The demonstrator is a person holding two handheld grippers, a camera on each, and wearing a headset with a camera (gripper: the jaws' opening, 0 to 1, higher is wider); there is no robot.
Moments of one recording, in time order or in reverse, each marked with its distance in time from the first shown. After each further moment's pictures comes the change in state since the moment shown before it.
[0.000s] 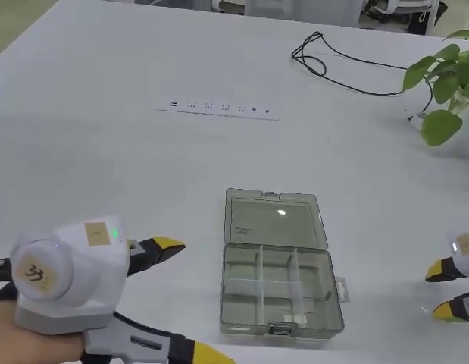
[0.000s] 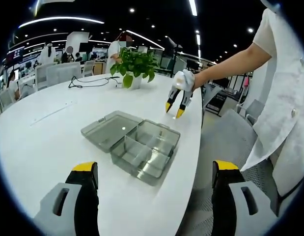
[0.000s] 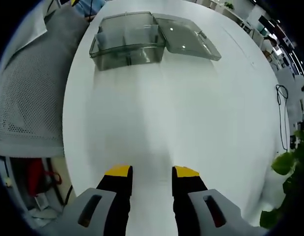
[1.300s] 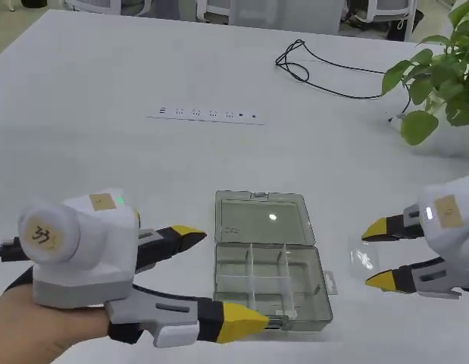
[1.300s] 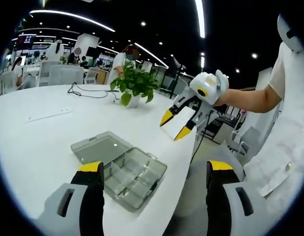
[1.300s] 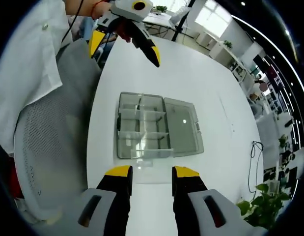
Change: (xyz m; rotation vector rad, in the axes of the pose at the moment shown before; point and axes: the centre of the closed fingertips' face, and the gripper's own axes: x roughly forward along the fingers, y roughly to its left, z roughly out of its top) left arm 0.007 -0.022 0.065 -0.163 -0.190 -0.048; right arm -0.085 0.032 0.154 -0.166 -0.247 -0.181
